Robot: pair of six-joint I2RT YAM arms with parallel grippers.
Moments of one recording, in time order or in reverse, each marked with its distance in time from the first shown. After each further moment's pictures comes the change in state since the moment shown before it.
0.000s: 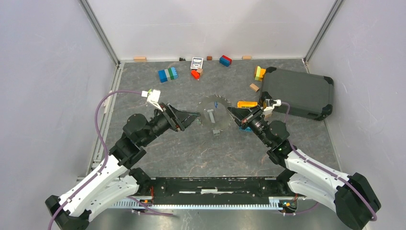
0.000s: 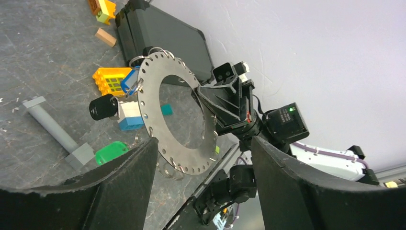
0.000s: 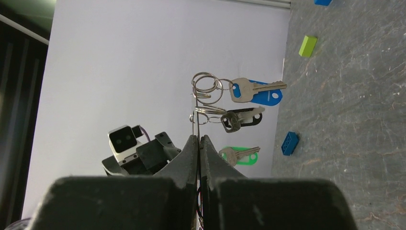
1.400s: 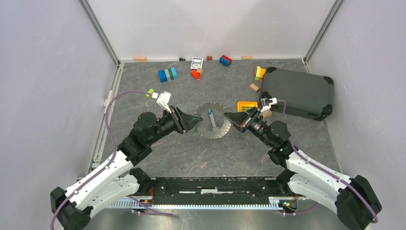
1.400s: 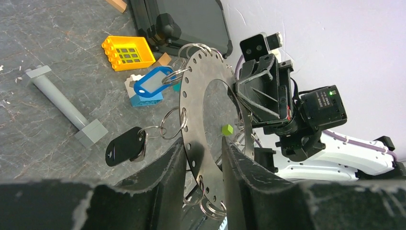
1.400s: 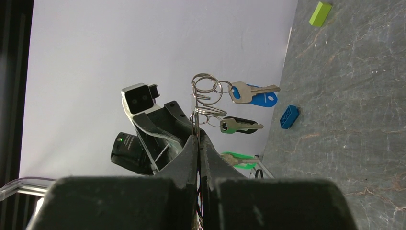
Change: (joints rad) left arm 0.000 0.077 -0.052 0.007 0.060 0.015; right arm 0.002 -0.027 0.004 -0.027 -0.172 -0.052
